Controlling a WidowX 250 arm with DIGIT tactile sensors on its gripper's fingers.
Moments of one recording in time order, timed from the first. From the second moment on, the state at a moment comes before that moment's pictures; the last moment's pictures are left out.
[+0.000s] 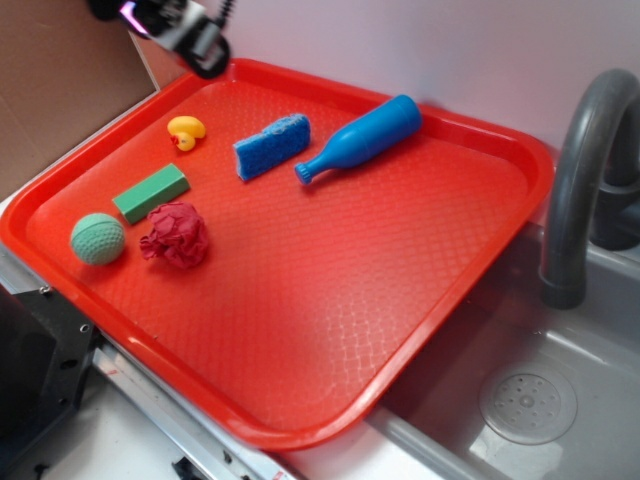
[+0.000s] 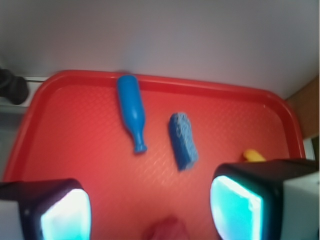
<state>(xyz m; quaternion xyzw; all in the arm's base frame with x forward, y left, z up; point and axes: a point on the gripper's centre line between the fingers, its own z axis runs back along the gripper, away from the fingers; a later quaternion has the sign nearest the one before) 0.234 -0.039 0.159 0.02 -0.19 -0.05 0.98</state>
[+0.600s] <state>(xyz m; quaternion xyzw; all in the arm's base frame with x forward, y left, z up) 0.294 -0.051 0.076 0.01 -0.15 -0.07 0.99</state>
